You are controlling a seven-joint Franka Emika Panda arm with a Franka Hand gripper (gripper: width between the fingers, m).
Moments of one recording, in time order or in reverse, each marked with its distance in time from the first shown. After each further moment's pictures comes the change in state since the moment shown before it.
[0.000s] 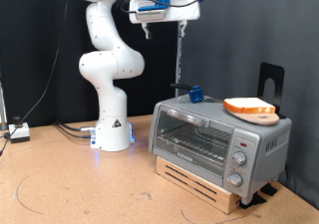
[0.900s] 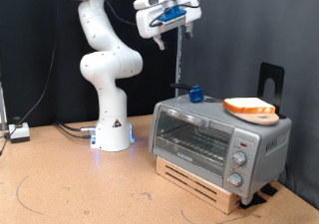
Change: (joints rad) arm 0.196 0.061 -0.216 -0.033 0.112 0.053 -0.852
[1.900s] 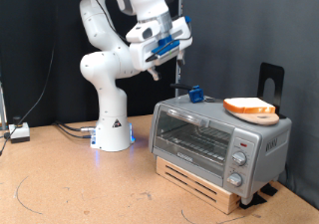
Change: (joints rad) arm -0.043 0.107 -0.056 -0.125 -0.015 0.179 -0.079
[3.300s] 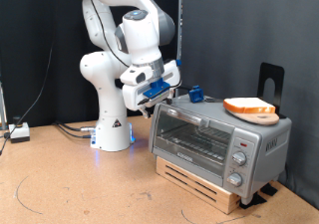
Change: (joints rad) arm -0.010 0.046 0.014 -0.269 -0.009 0.288 -0.102
